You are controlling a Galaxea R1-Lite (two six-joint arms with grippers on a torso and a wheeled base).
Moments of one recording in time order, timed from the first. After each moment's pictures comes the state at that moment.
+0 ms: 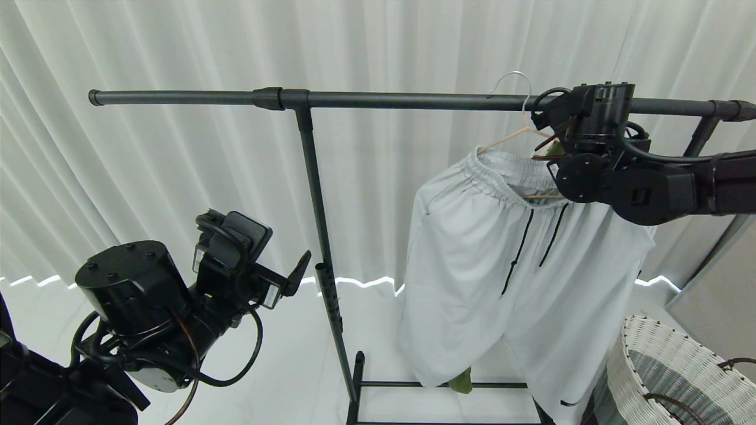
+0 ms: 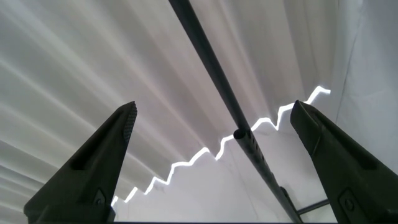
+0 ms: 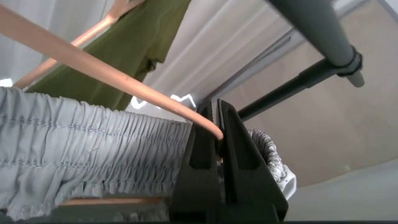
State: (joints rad) left arm -0.37 1.74 -0.36 -1.37 0.16 0.54; right arm 0.47 1.97 -1.54 -0.32 -0.97 -0.48
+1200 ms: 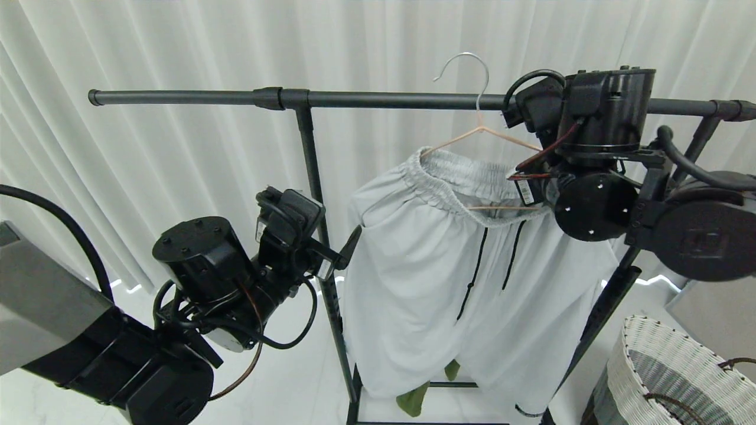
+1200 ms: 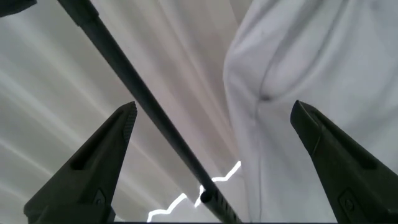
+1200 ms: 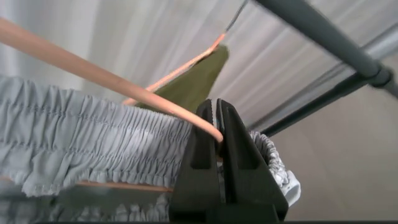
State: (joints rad) left arm -0.48 1.89 -0.58 -1.43 0.09 0.55; right arm 0.77 1.77 -1.32 -0.34 -0.97 -0.33
